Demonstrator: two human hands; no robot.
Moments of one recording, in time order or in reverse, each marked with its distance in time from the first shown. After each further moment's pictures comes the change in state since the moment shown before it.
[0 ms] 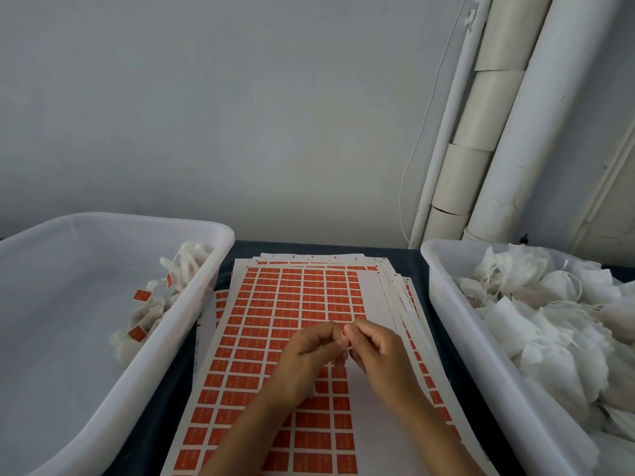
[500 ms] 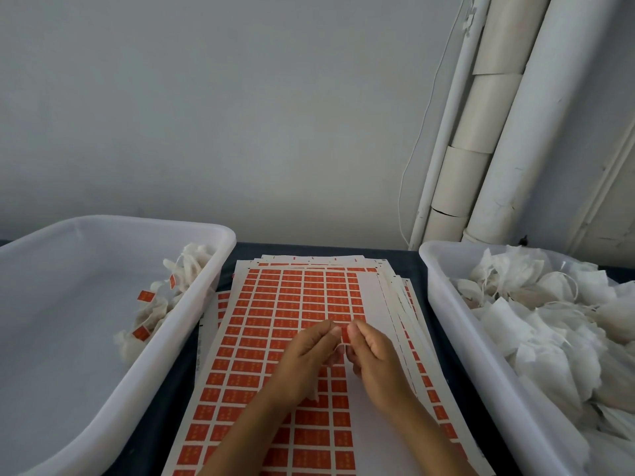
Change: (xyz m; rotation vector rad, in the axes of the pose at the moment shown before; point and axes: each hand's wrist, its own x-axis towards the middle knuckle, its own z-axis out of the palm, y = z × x) left_hand 0.000 -0.005 0.003 0.044 0.029 -0.074; right_hand -0.006 0.002 0.006 0.174 -0.074 0.065
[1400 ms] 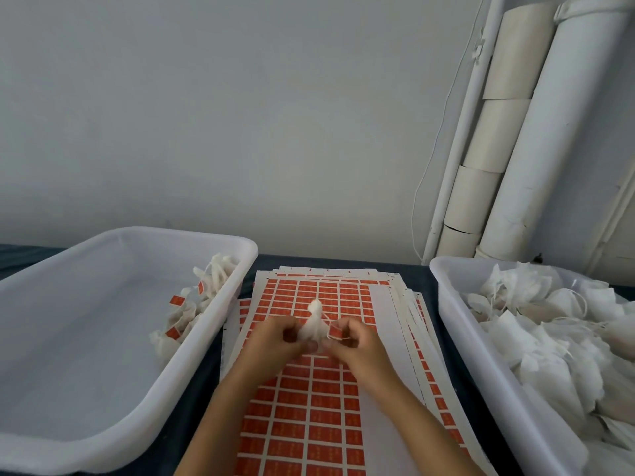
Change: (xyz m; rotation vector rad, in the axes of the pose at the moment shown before) left_hand -0.004 0.009 -0.062 0.568 0.122 -0.126; right_hand 0.016 -0.026 0.023 -0.085 -0.021 0.119
